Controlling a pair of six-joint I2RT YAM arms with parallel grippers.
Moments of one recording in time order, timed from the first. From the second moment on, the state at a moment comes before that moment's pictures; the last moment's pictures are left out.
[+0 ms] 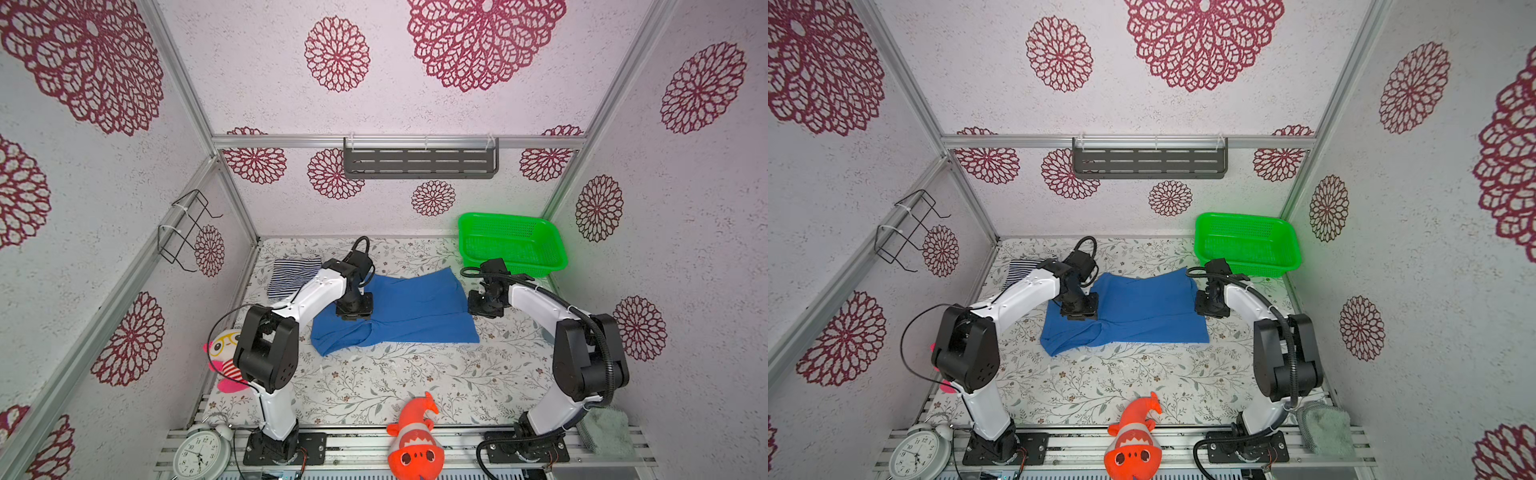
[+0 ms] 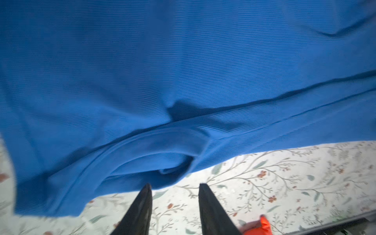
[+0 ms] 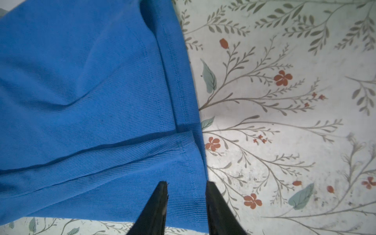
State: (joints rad) left arm -0.47 1.89 1.48 -0.99 0.13 -0.47; right arm 0.21 1.68 1.15 -0.69 -0.05 0.34
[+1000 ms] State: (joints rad) left arm -0.49 2.03 1.49 -0.91 0.22 -0.52; right arm 0.21 1.82 1.13 -0.55 -0.09 0.38
